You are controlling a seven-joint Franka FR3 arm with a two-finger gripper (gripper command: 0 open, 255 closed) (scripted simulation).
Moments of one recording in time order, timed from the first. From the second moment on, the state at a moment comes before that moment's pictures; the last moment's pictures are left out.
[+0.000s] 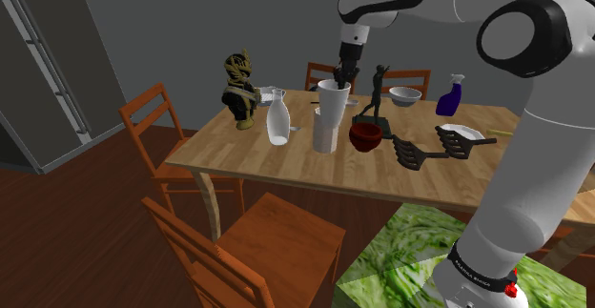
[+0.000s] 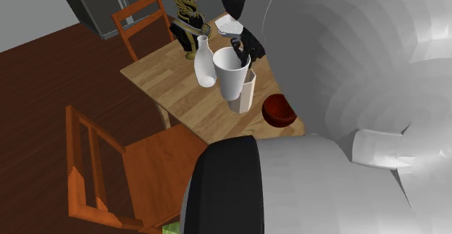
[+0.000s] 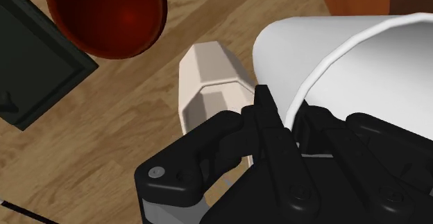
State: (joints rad) arm -0.07 0.08 -0.25 -1.66 0.18 1.70 -0.29
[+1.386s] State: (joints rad) arm -0.31 0.26 -0.40 -1.38 0.23 1.53 -0.65
